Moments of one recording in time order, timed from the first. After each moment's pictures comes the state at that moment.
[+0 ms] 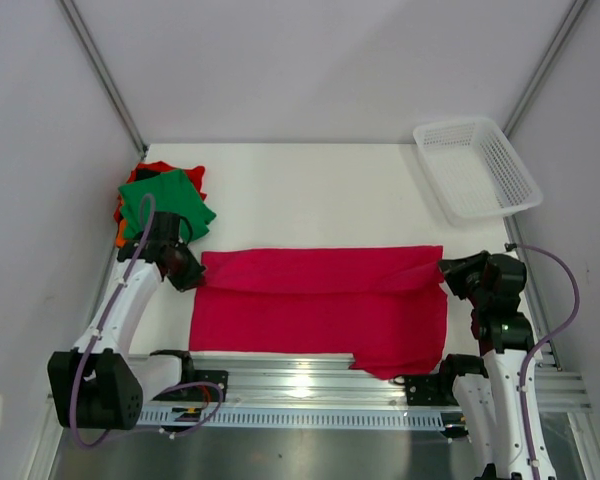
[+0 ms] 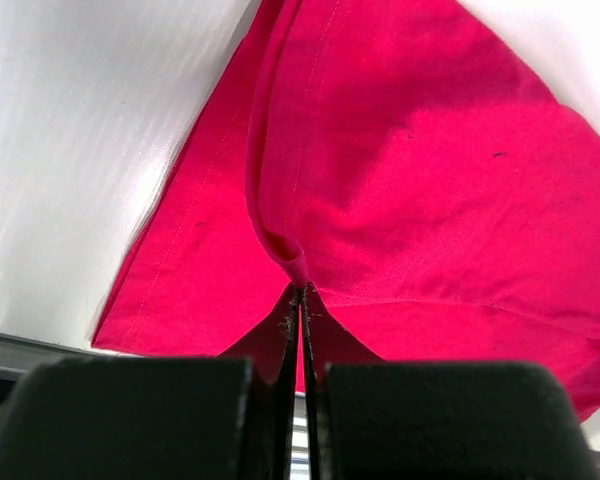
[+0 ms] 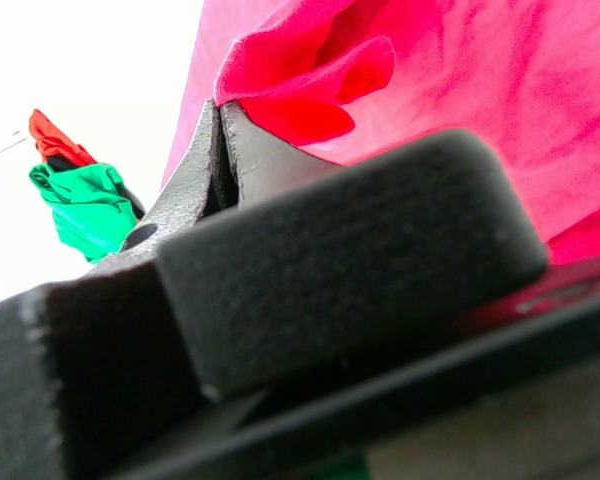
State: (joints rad) left arm -0.01 1.11 0.85 -0.90 0.04 -0.67; right arm -0.08 0.53 0.57 -0.52 -0.11 0.95
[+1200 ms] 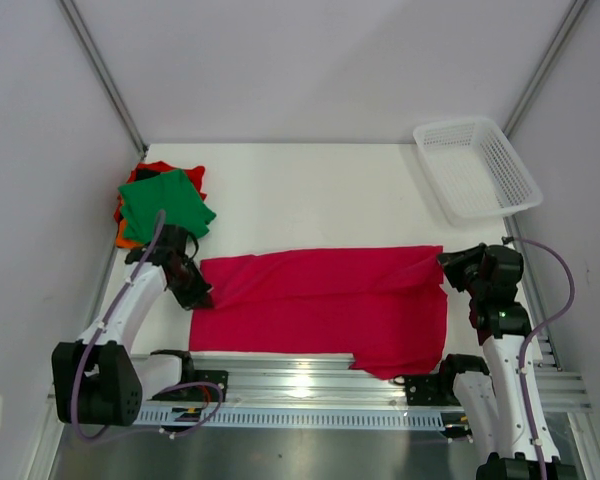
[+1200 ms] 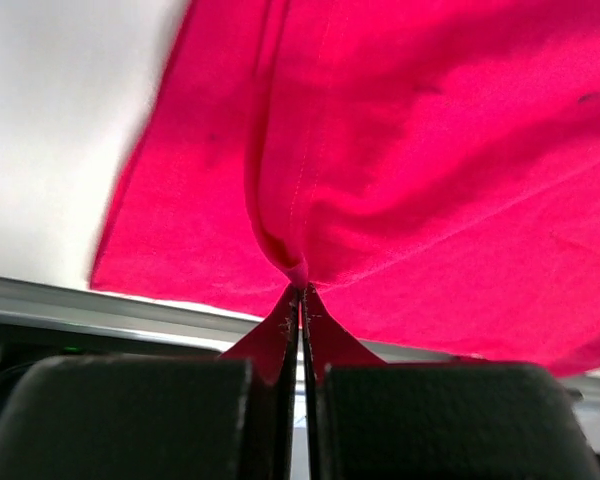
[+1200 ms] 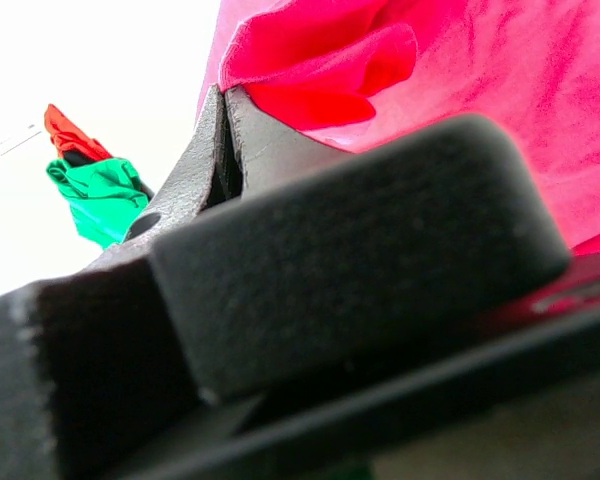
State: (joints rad) left arm -0.03 1.14 0.74 -0.98 0.15 -0.65; right arm -0.08 0.63 0.57 -0.42 -0.11 0.96
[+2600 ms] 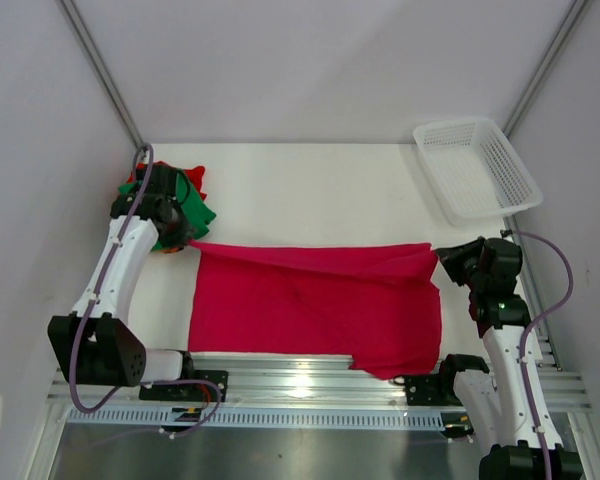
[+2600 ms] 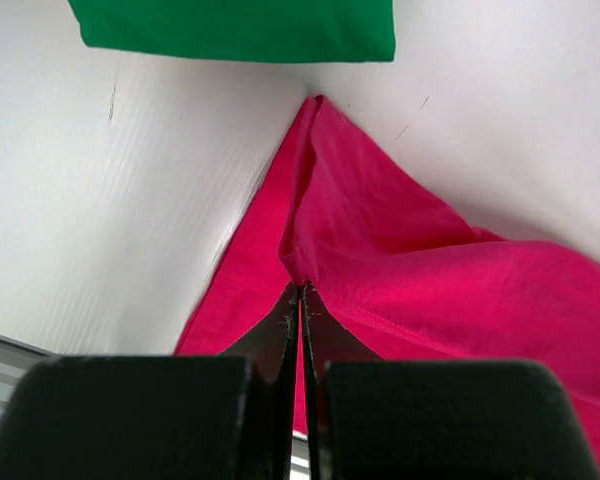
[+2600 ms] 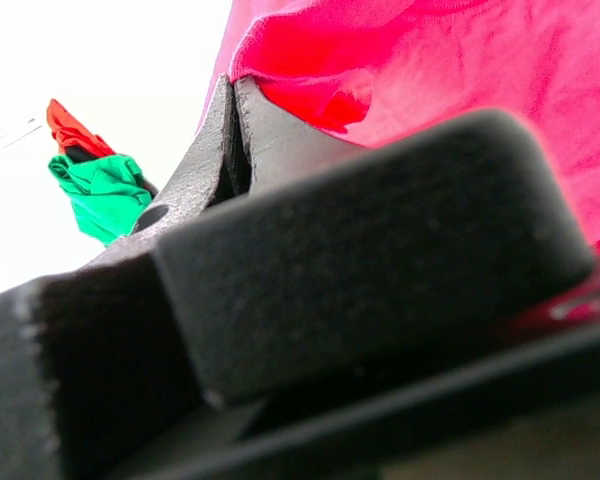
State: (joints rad) left arm -0.03 1.33 1.24 -1.01 -0.17 -0.55; right arm -0.08 0.69 0.59 -0.39 -0.11 0.93
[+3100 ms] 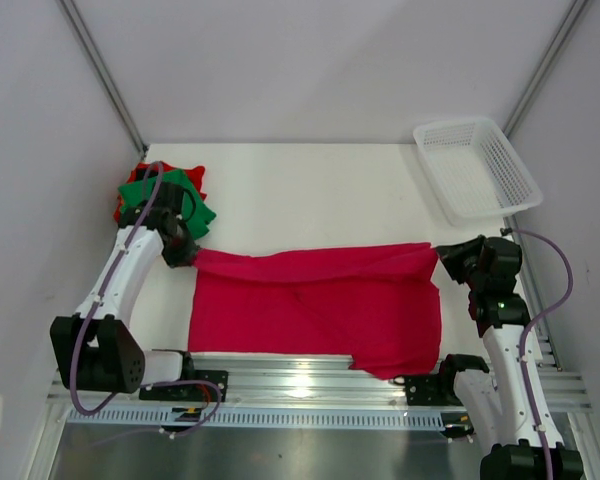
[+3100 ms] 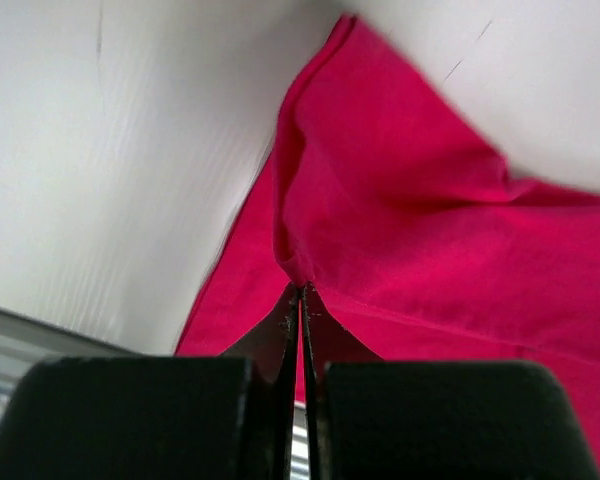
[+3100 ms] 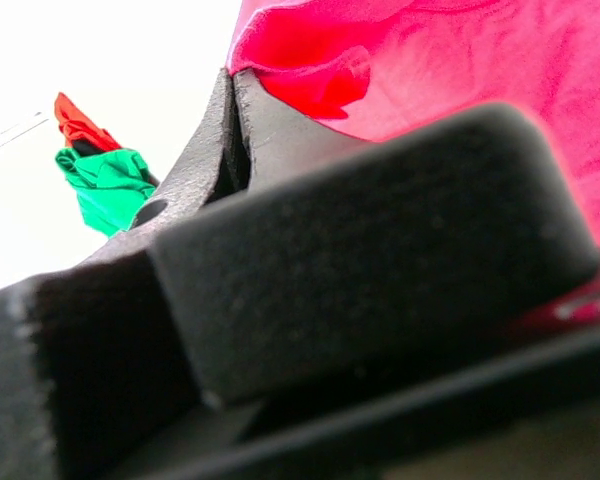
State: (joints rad) left arm -0.04 1.31 1.15 -1.00 -0.15 -0.54; right arm -0.07 0.70 0.59 -0.36 -0.10 0.94
